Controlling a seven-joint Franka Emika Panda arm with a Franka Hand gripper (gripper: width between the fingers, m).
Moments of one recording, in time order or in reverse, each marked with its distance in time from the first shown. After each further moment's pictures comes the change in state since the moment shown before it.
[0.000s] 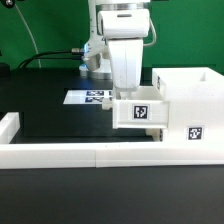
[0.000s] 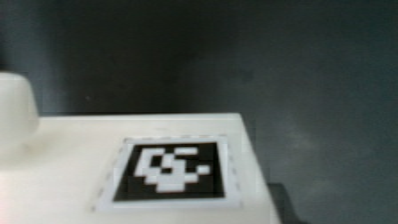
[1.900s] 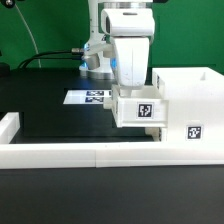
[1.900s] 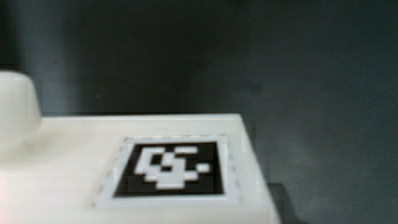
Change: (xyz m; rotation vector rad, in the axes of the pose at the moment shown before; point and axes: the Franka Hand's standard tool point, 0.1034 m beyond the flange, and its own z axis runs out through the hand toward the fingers) arm -0.001 0.002 -0.002 -0.017 -0.037 -0.061
